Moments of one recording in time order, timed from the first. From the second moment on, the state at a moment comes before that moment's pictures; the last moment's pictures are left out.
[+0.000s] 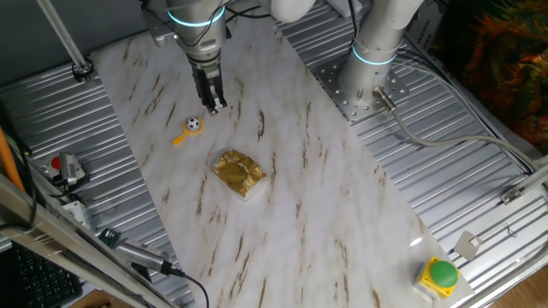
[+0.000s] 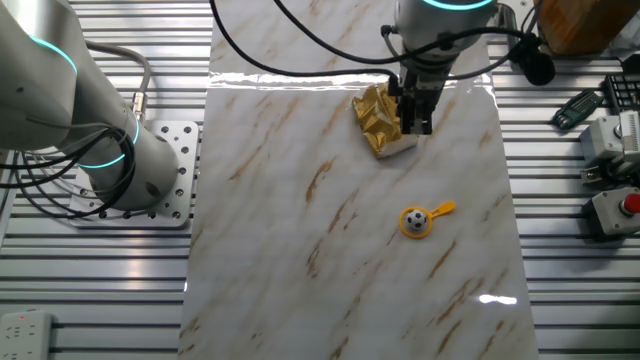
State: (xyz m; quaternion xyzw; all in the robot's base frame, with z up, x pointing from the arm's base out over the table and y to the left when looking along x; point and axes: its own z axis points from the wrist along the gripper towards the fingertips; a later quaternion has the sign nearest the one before) arm 0.496 0.003 0.179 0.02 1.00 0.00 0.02
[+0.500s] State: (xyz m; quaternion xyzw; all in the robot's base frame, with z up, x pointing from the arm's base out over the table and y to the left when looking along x) arm 0.528 -0.030 0.154 -0.05 1.00 0.00 0.02
